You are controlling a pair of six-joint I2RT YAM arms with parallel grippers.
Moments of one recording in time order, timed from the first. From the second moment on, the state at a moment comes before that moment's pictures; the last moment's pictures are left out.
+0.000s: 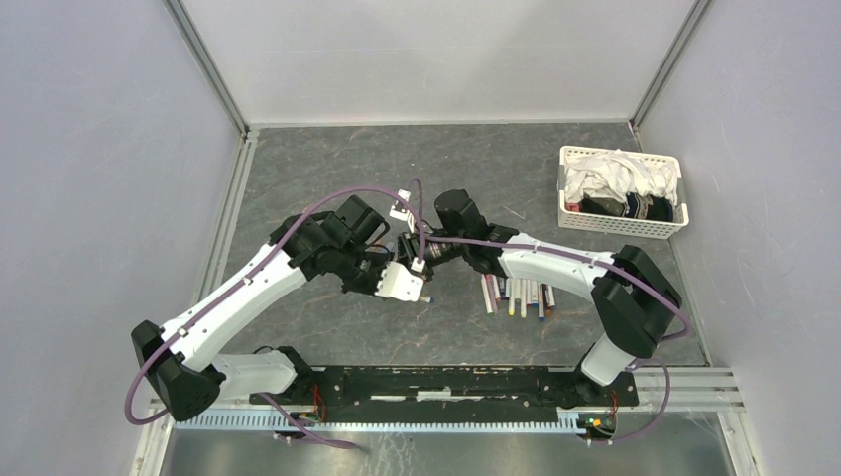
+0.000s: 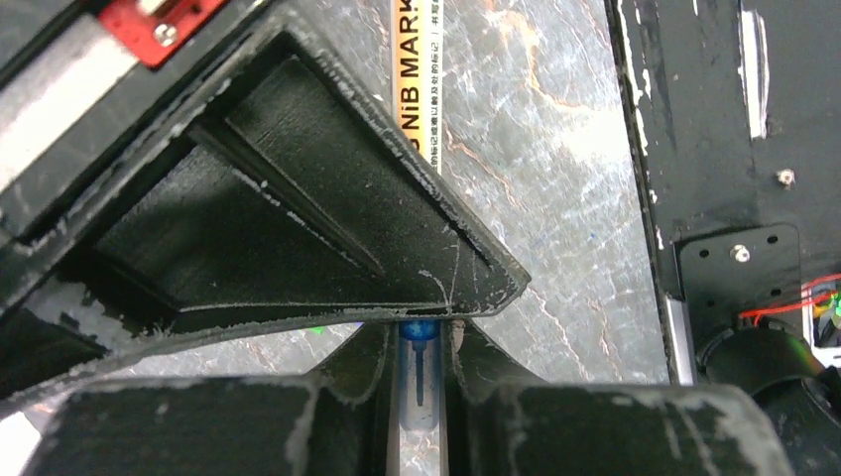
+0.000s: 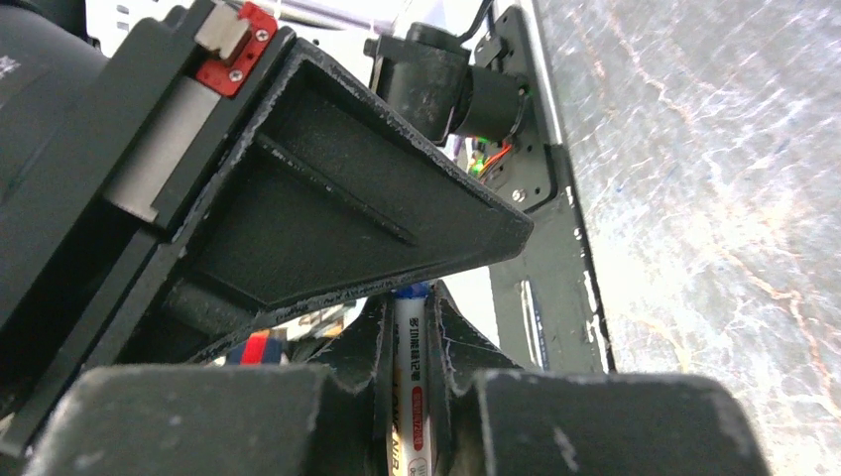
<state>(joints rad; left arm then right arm) -0.77 1.20 1.21 -1.19 0.35 1.11 0.86 1.64 1.06 0.16 -0.95 0.76</state>
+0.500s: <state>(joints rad) -0.24 1.15 1.12 -1.17 0.28 1.81 0.92 1.02 0.42 -0.26 -0.88 0.58</state>
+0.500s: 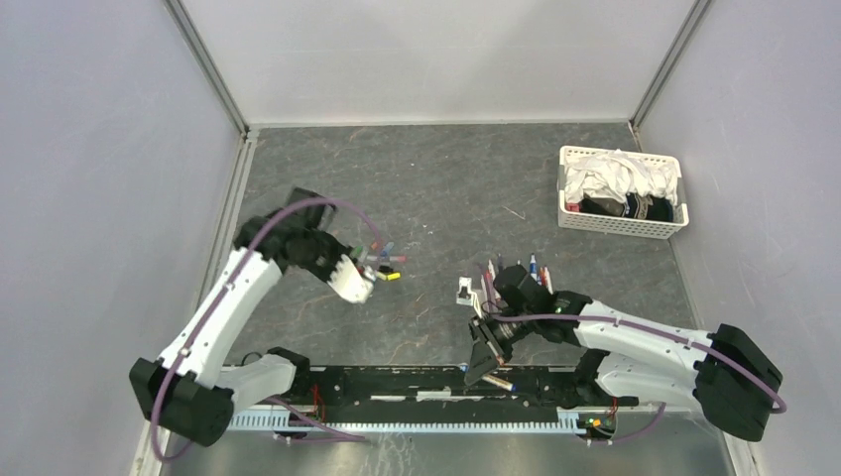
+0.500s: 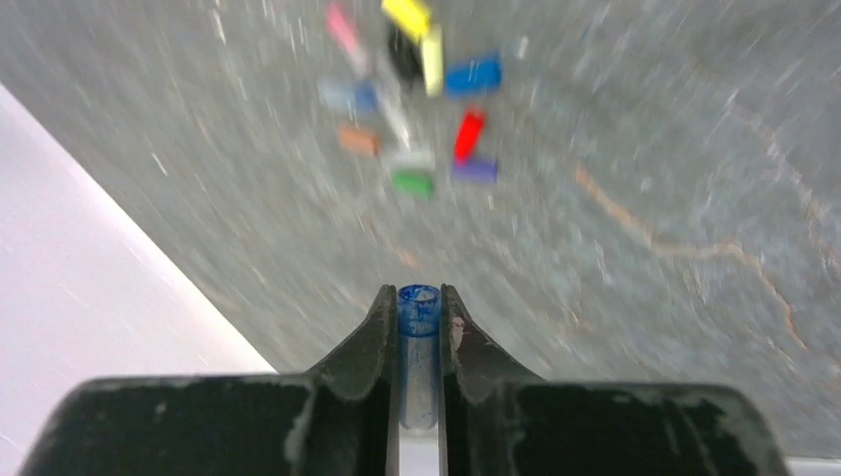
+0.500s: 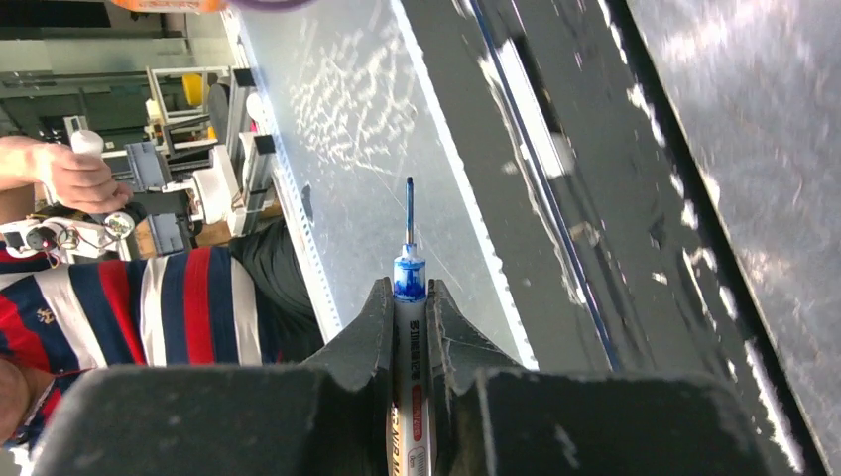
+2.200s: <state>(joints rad) -0.47 1.80 1.19 -0.61 0.29 0.59 0.49 1.31 0.60 -0.13 0.13 0.41</state>
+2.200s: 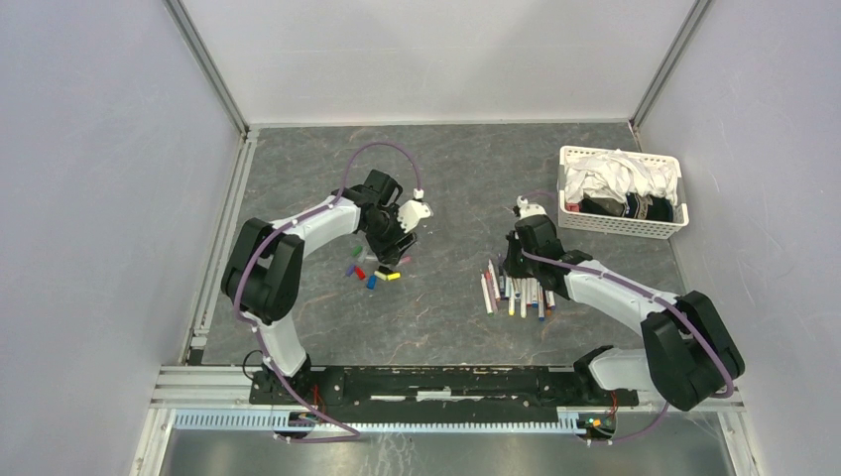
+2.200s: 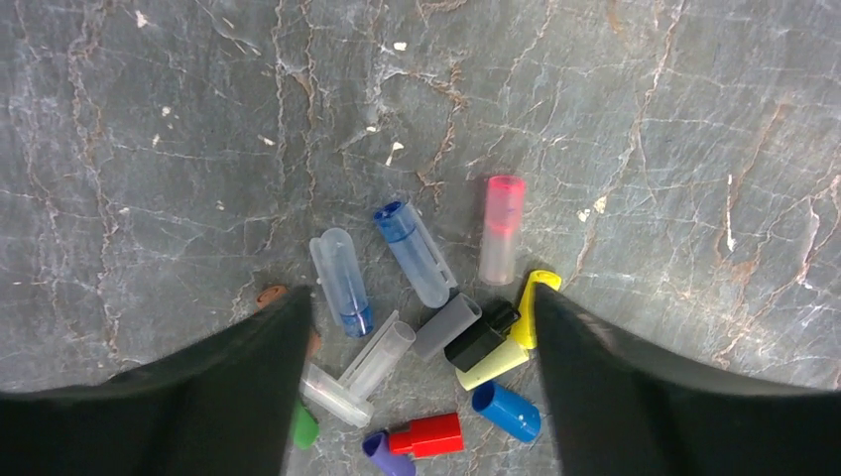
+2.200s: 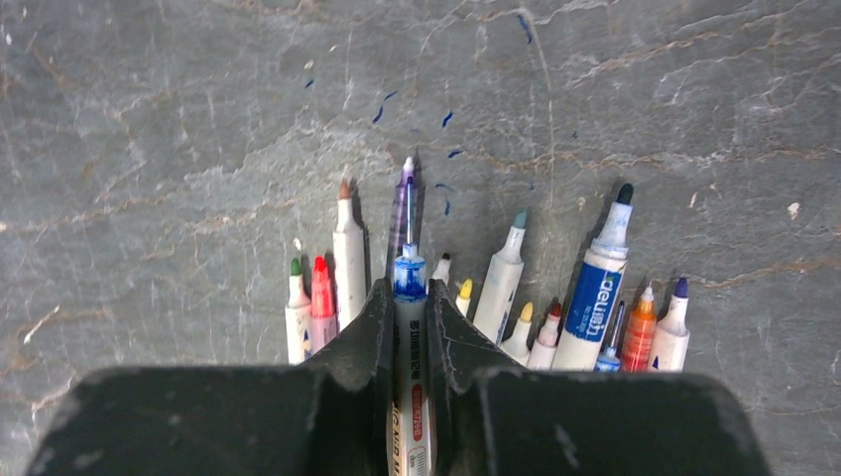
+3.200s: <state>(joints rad) -0.30 1.46 1.37 -0.82 0.10 0.38 0.52 1.32 0.57 -0.05 0.25 0.49</state>
